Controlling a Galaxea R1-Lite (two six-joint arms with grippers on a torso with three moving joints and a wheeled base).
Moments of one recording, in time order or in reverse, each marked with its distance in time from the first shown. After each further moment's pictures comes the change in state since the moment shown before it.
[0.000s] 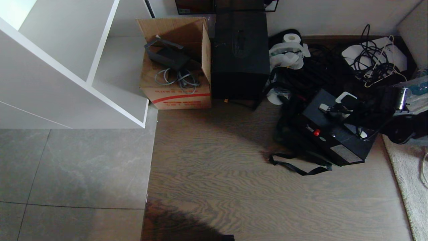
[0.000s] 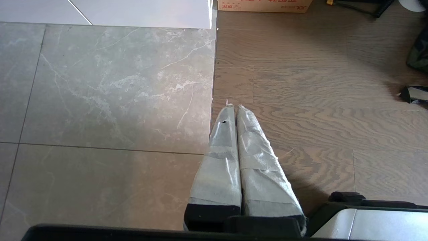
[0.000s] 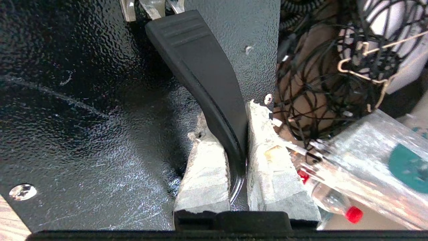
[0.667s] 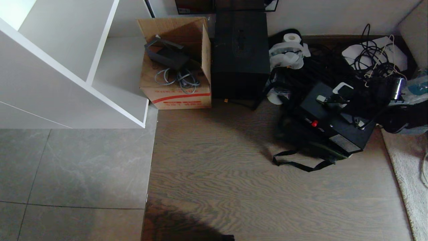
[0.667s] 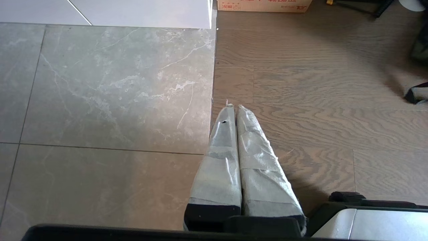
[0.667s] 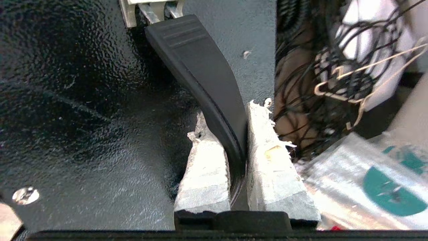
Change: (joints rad) left arm 0.000 0.000 0.000 0.000 0.000 0.000; right arm 0.016 0.035 -0.170 0.056 0.004 -0.004
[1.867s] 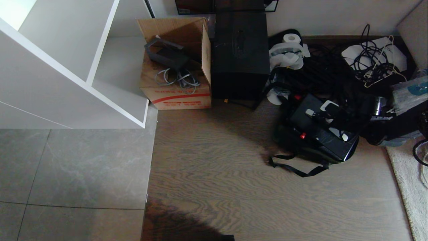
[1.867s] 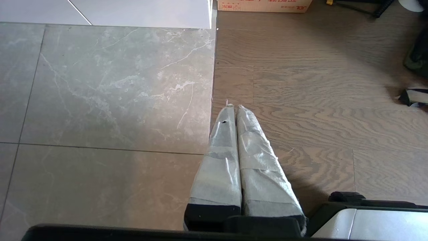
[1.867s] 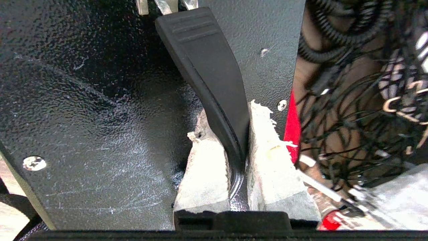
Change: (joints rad) left arm 0.000 0.000 0.000 0.000 0.000 0.000; right arm 0.012 0.177 -0.022 -0.039 0.089 -0.031
